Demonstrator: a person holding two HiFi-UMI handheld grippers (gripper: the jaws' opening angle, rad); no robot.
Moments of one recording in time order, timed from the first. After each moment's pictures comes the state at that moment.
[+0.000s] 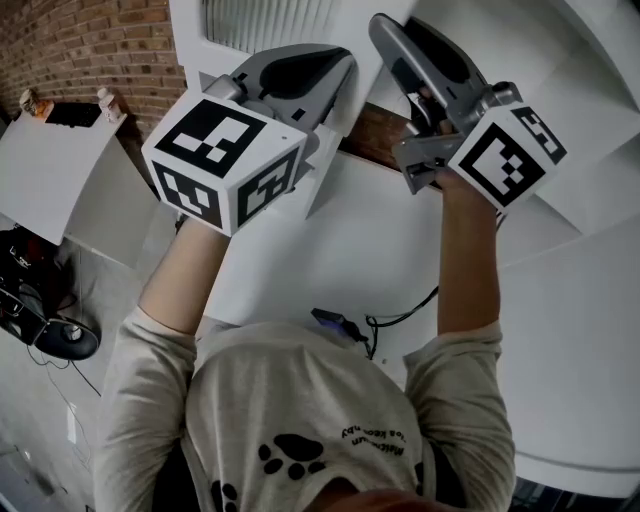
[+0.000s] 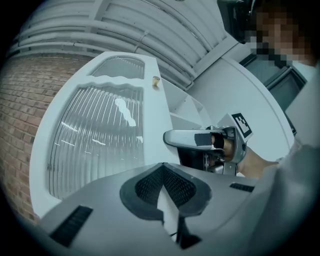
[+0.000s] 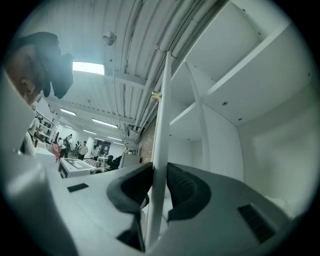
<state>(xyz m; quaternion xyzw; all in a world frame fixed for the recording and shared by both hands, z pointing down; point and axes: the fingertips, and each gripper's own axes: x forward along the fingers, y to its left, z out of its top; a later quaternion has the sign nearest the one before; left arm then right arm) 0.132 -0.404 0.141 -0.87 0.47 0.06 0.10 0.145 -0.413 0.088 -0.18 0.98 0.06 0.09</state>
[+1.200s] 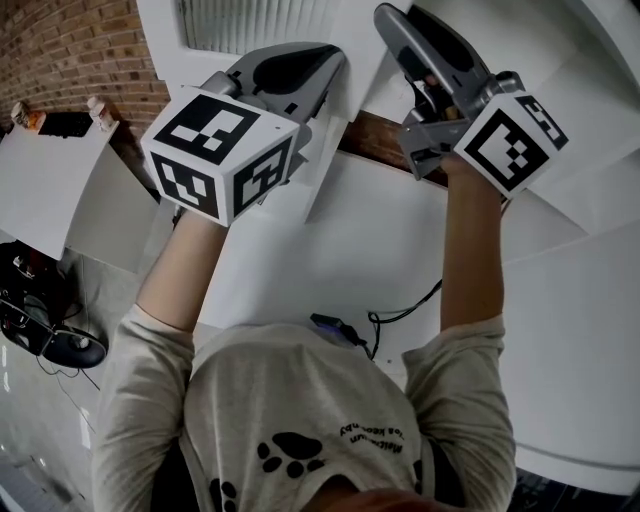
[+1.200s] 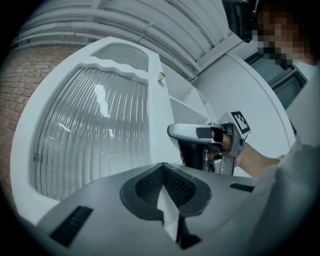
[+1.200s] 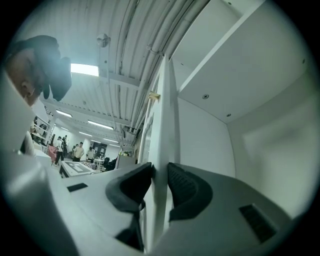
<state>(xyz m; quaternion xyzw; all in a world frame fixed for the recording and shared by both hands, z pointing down) 0.132 -0.447 0.152 -0.88 0.47 0.04 0.08 0.158 -0.459 0.084 -0.20 0.97 0.05 0.10</state>
